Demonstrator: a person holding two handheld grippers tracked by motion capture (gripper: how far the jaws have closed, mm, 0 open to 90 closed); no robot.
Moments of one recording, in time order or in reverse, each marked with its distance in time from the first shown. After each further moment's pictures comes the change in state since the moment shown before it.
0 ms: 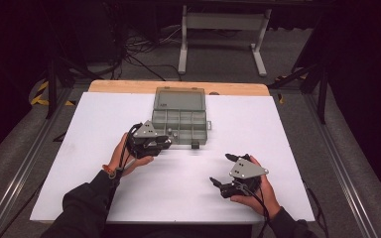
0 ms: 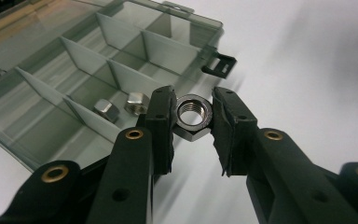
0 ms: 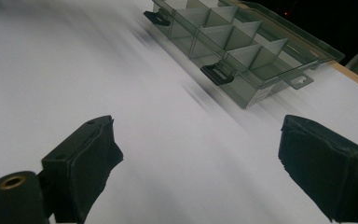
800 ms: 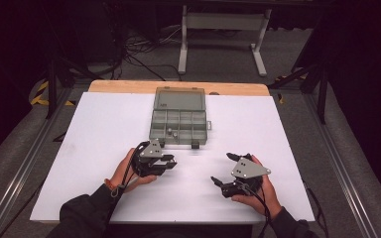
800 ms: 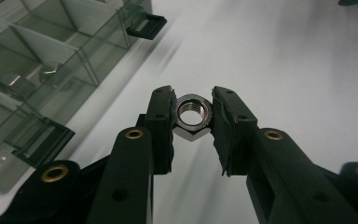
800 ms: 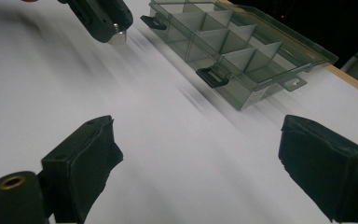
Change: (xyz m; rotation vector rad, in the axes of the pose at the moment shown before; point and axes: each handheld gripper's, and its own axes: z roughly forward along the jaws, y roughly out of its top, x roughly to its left) left arm -0.044 -0.023 0.003 0.059 -0.090 0.052; right arm -0.002 0.000 -0.003 -0.012 -0.008 0.004
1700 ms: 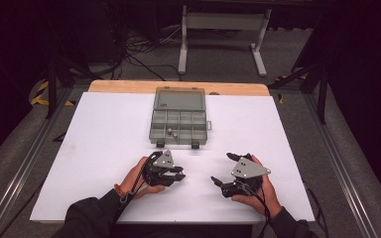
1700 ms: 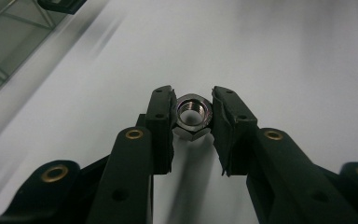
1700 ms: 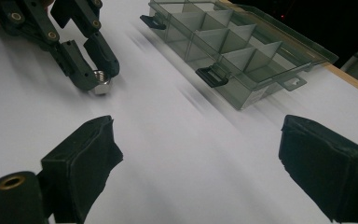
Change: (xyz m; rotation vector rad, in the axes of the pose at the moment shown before) left arm -0.022 -0.004 0.029 0.077 -0.096 0.040; right arm 0.000 0.000 0.000 0.002 -0.001 -0.001
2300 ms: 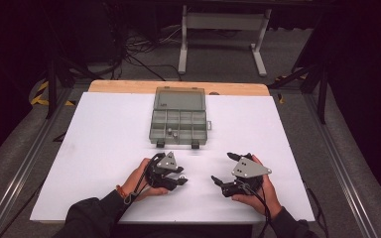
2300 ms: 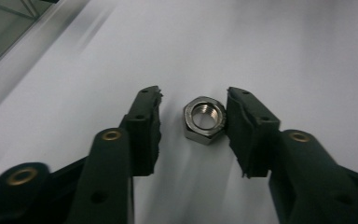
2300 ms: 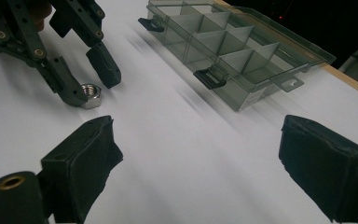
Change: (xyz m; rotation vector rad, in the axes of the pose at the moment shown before) left arm -0.006 0.001 0.008 0.026 -0.016 -0.016; right arm -0.001 0.000 -0.001 -0.006 -0.005 0.007
